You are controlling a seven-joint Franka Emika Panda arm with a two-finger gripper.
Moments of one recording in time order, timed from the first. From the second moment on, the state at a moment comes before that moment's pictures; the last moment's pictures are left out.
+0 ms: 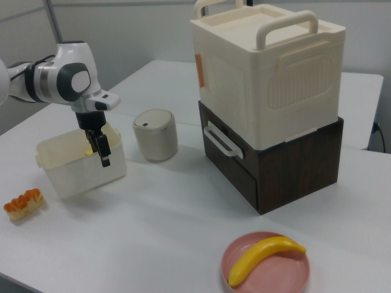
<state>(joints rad) 0.15 0.23 0.09 -1.79 -0.04 1.92 0.76</state>
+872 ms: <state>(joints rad) 0.13 0.23 0.06 -1.80 -0.04 1.88 0.69</state>
